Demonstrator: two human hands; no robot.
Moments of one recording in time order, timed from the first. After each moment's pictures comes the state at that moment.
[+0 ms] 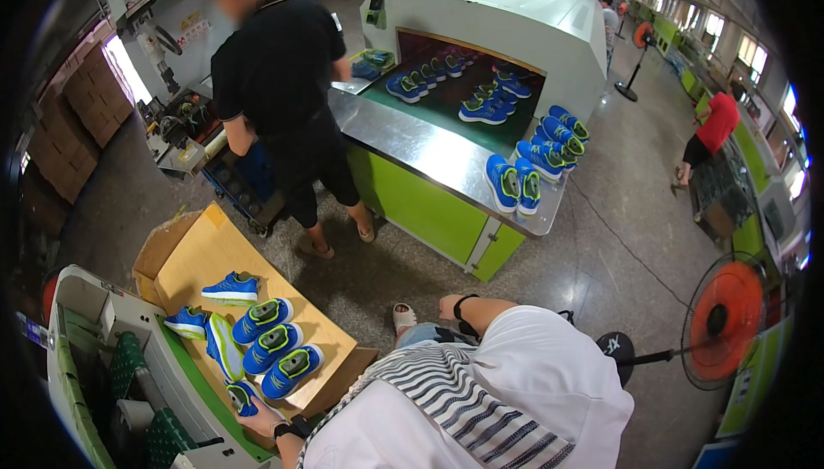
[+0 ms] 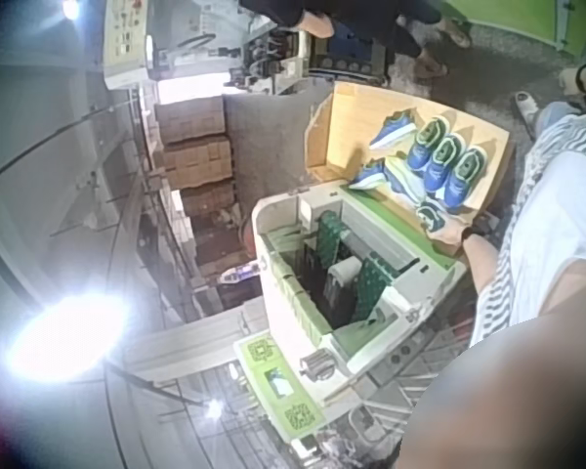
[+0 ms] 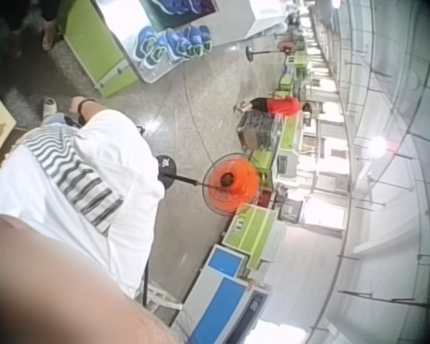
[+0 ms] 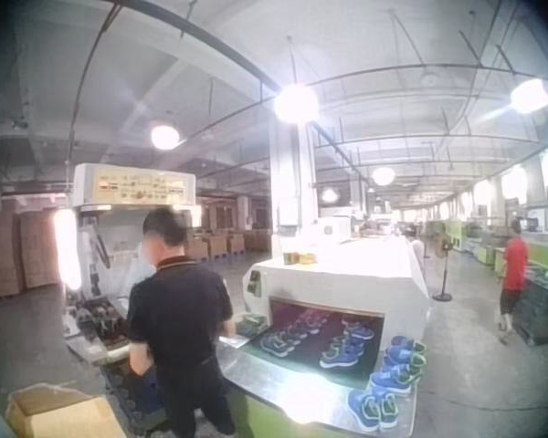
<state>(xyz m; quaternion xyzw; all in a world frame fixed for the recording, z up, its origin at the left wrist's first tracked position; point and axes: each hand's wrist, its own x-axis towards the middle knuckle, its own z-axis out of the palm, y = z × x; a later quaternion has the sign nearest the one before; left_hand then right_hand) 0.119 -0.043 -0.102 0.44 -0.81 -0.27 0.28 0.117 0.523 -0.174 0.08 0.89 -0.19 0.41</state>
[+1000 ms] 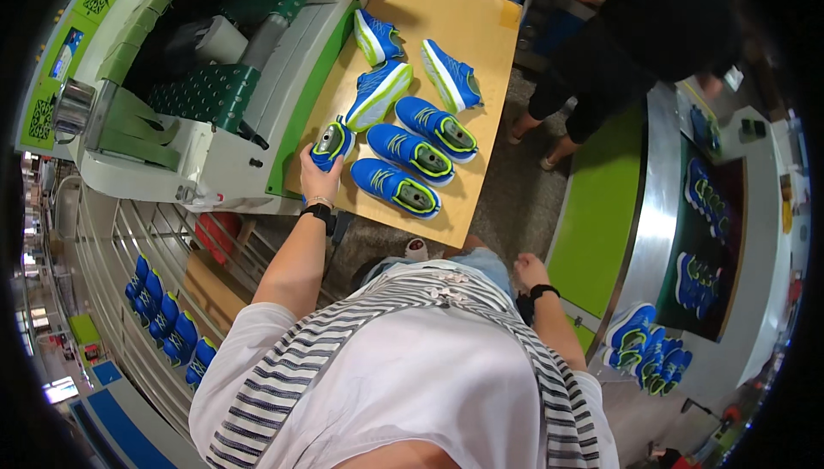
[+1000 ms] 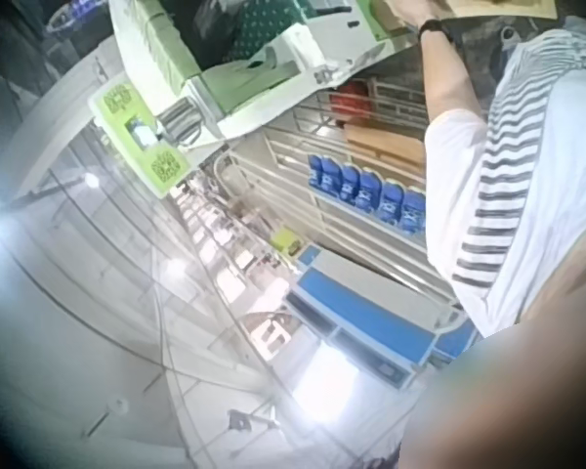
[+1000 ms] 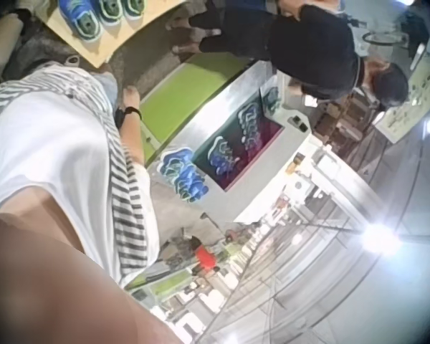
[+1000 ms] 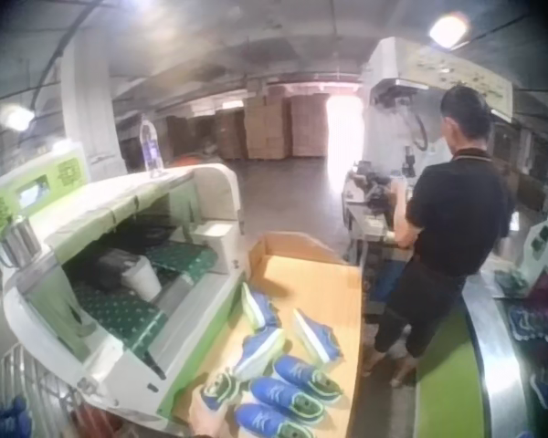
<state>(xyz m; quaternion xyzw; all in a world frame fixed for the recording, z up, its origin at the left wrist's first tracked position) 0.125 -0.045 -0.088 0.45 -0.80 -0.29 0.27 -0.013 0.478 -0.177 -0.06 0.91 -0.20 0.35</state>
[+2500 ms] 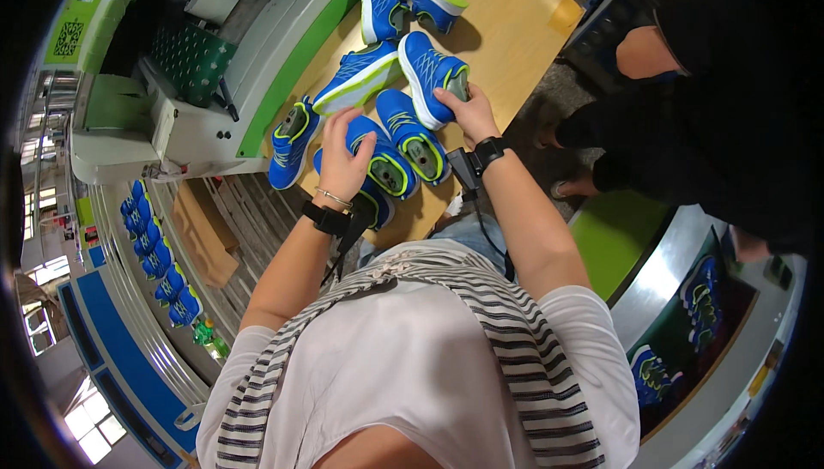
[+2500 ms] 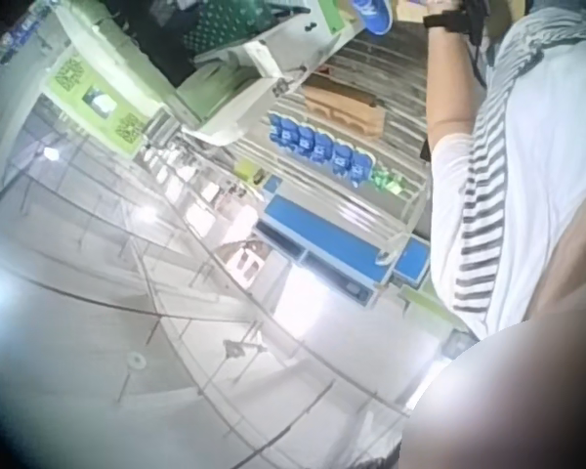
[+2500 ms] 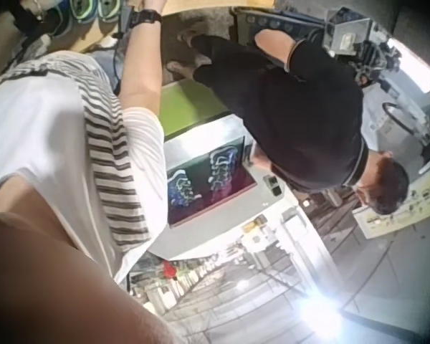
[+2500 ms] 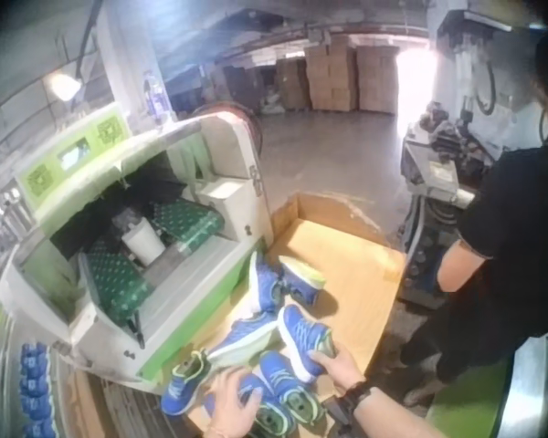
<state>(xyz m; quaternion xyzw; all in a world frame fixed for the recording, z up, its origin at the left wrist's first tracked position) -0.015 0.069 -0.005 0.38 -0.84 -0.28 0.26 -0.247 0.137 -0.079 -0.14 0.58 -0.64 0.48</state>
